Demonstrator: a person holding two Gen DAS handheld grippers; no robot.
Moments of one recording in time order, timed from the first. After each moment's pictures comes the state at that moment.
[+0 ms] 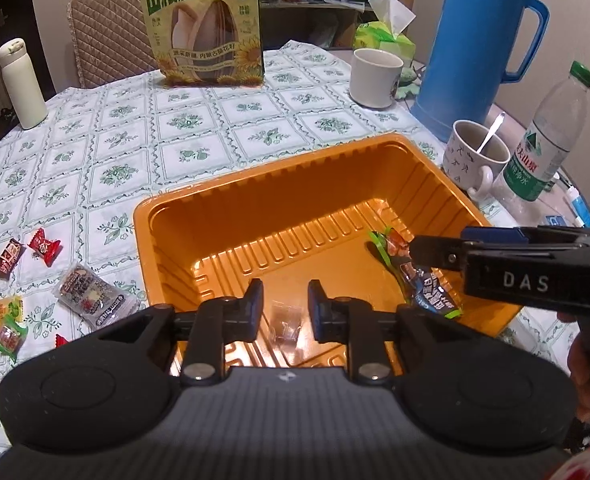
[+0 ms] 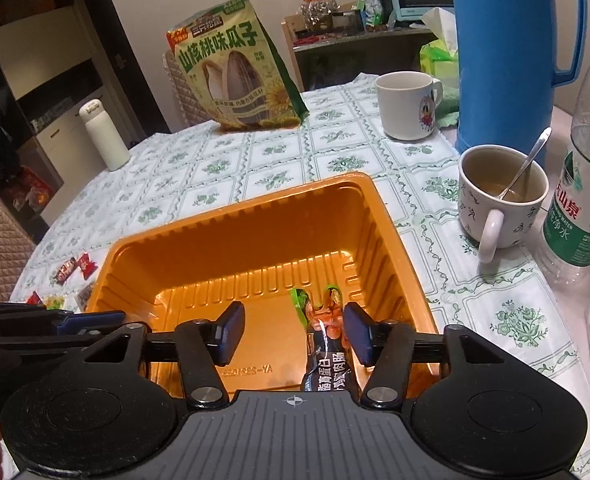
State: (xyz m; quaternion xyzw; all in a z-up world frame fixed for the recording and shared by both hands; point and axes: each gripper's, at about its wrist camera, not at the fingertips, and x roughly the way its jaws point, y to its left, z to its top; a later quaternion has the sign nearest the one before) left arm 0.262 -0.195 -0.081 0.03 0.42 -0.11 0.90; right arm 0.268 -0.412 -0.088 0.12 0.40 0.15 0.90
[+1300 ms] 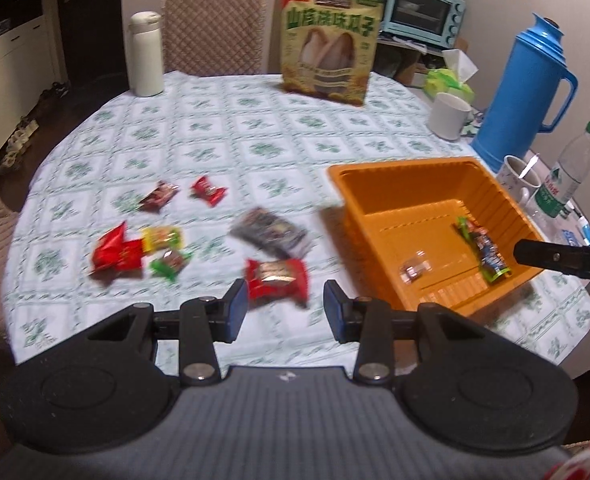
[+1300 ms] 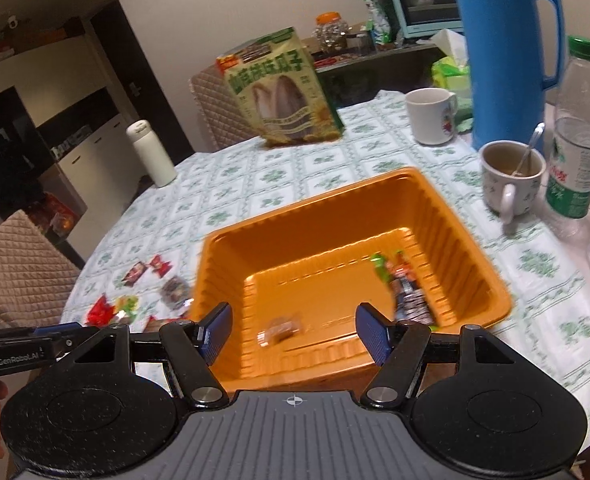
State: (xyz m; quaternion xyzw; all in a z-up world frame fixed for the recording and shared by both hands) left arm 0.159 -0.025 -0.045 -0.03 0.40 -0.05 0.91; right arm 0.178 -0.354 -0.040 0.15 0.37 0.17 0.90
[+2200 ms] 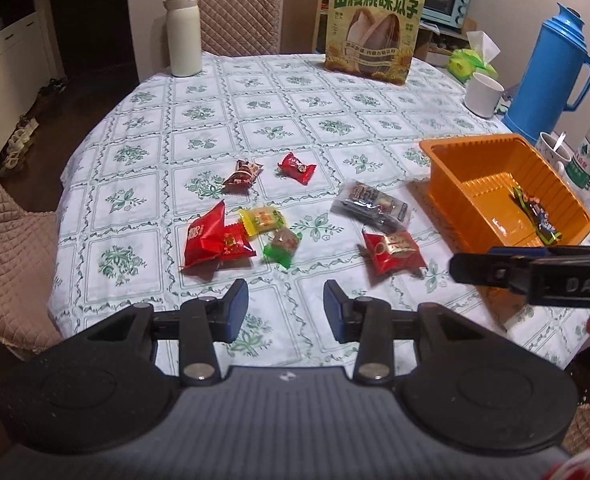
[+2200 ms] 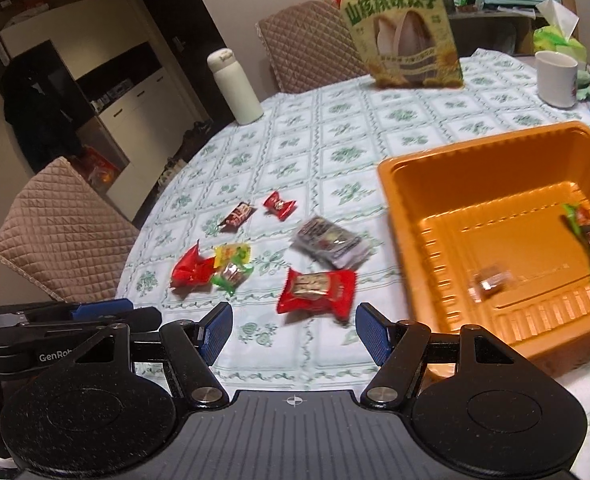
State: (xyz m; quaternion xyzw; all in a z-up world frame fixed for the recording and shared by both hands) left arm 0.175 0.083 -0.067 0.00 0.43 -0.07 0.90; right arm 0.189 -0.173 -0.067 0.14 0.42 0.22 0.87
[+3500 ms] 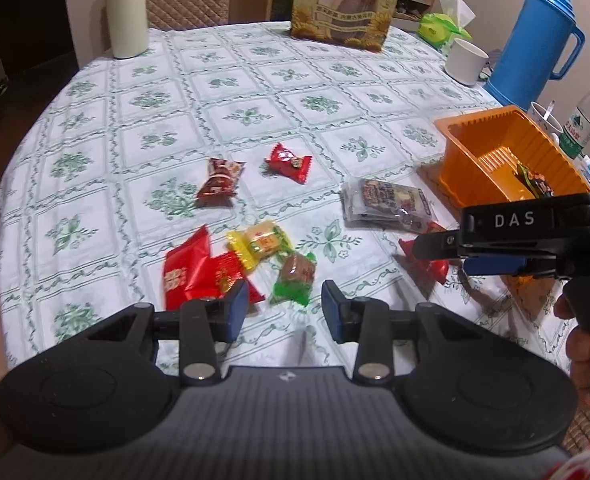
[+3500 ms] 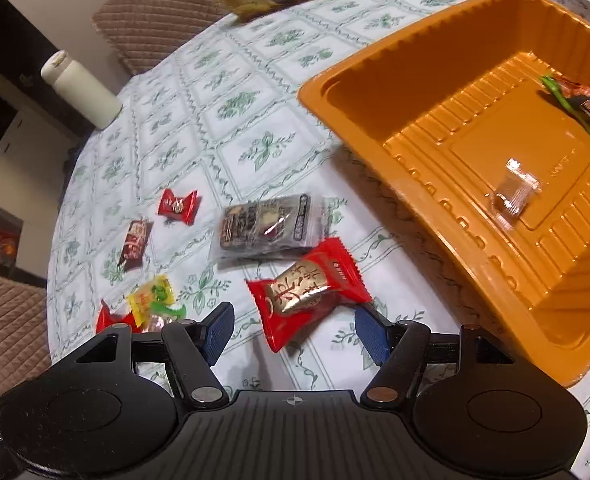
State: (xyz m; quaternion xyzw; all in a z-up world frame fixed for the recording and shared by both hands) left arm 0.254 0.101 -0.109 0.02 0.46 -0.16 0.87; right arm 0.261 -0.148 -0.115 0.25 0.52 0.02 0.82
